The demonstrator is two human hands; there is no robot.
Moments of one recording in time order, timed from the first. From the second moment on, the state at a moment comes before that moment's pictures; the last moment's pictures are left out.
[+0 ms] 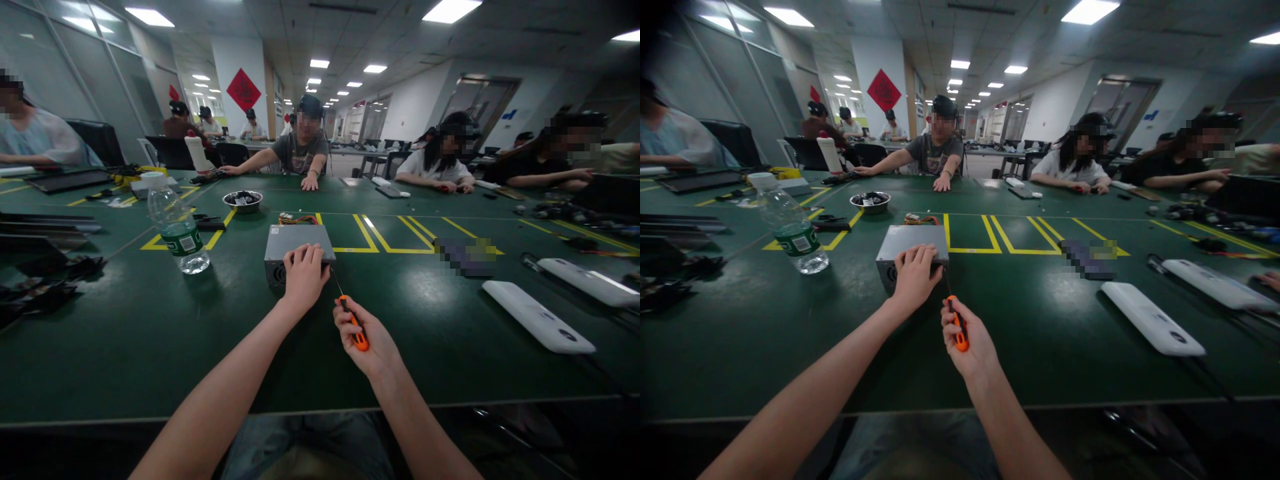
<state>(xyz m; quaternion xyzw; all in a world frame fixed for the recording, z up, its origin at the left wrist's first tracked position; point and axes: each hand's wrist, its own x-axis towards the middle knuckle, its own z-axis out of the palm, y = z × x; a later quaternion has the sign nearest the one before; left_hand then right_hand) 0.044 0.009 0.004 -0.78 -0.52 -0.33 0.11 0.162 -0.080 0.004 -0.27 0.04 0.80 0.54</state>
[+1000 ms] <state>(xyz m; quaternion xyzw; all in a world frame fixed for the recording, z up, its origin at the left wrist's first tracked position) 0.044 0.008 0.006 -0.78 -0.51 -0.34 0.13 0.154 -0.096 0.006 -0.39 -0.16 0.65 0.64</state>
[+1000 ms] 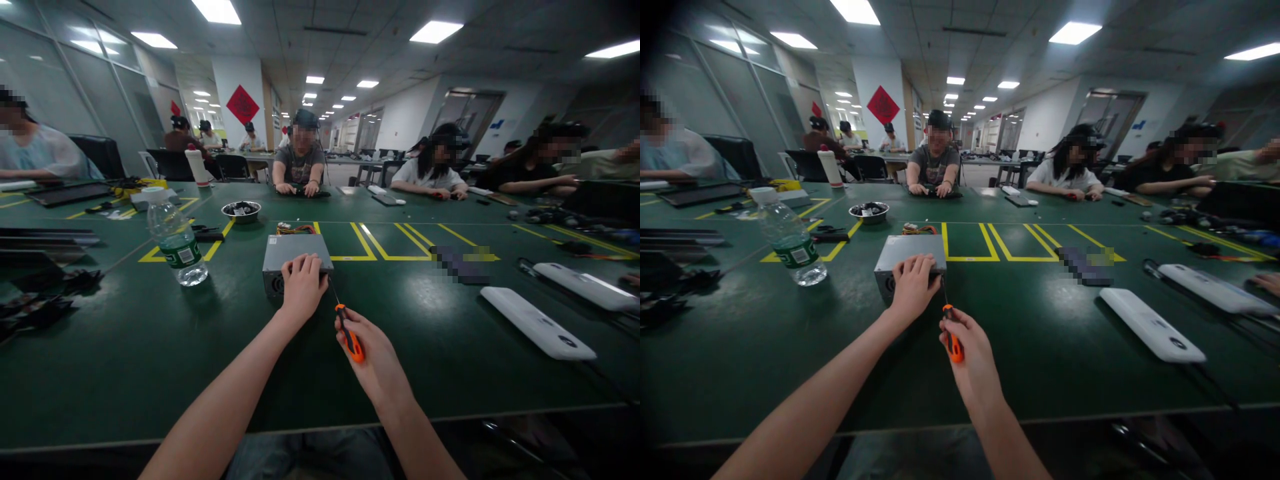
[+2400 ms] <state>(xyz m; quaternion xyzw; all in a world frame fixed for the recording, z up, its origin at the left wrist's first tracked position) 0.044 0.009 0.003 -0.77 -0.52 -0.34 0.14 0.156 -0.105 -0.006 -0.60 -0.71 -0.10 0.36</state>
